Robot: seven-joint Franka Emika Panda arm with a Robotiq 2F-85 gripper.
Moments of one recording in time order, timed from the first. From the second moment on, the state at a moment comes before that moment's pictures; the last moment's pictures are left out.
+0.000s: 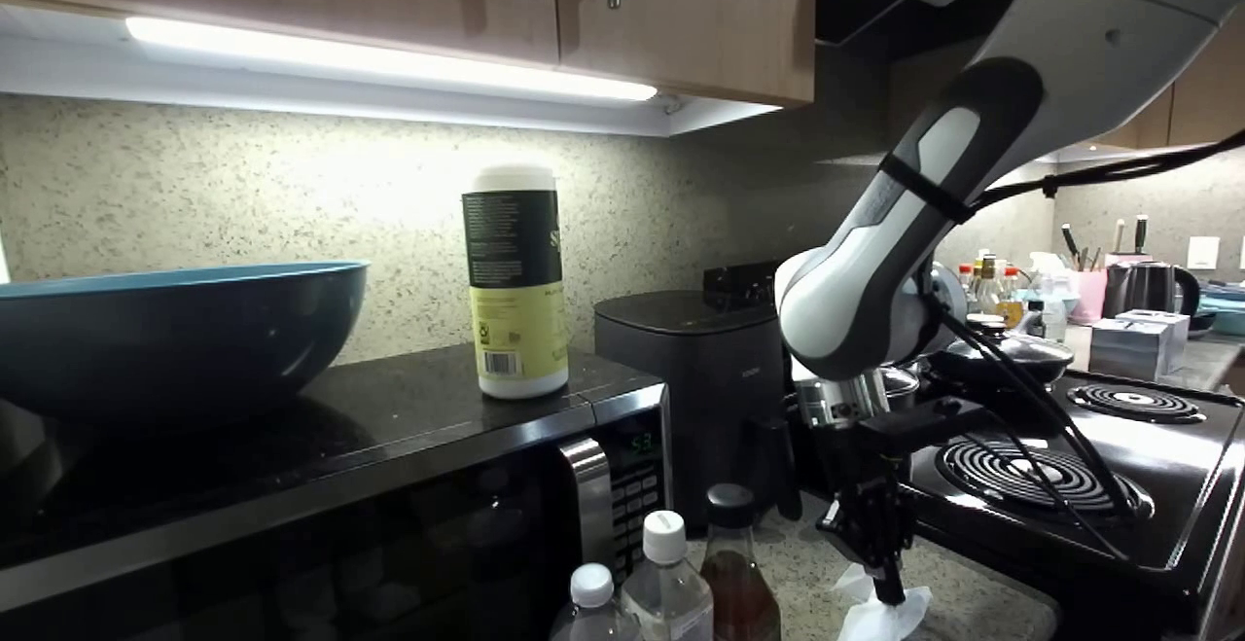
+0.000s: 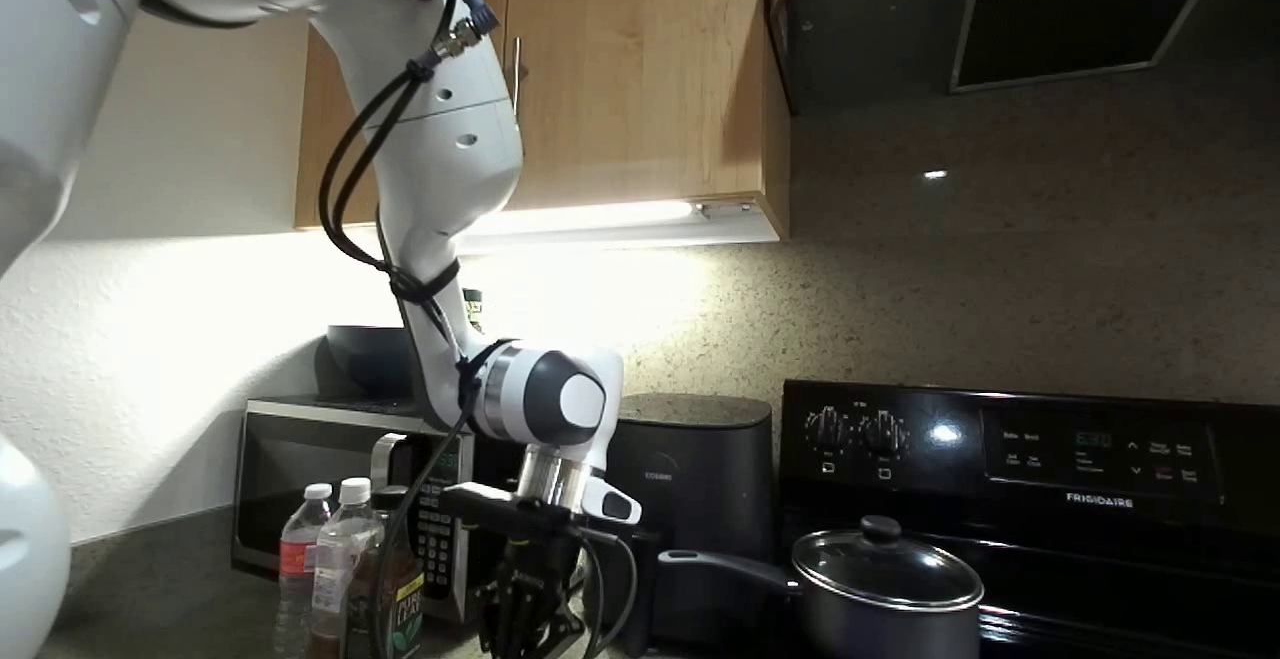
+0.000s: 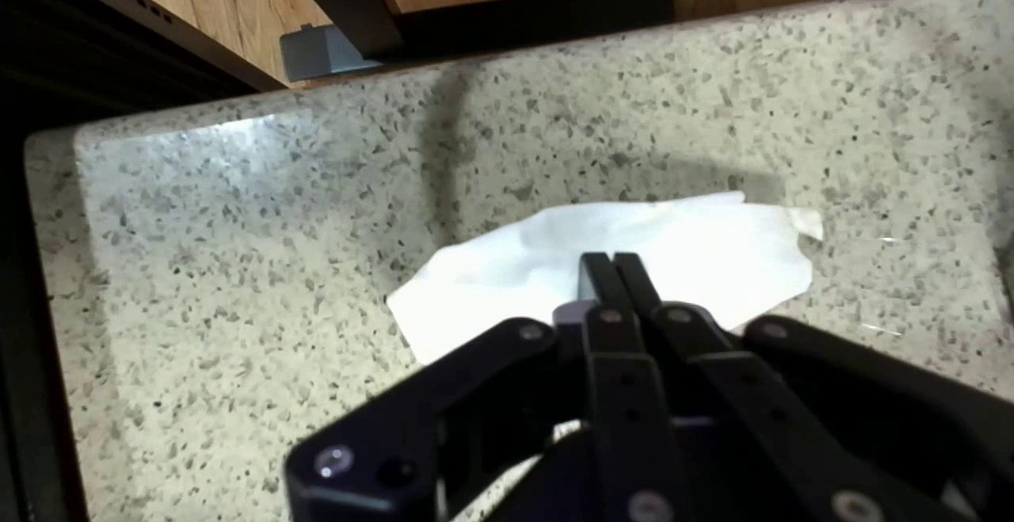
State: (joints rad) arm 0.02 0.16 -0.03 -2.41 0.08 2.25 0.10
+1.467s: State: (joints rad) arm 0.02 0.13 -0.01 -2.39 0.08 2.25 0.10
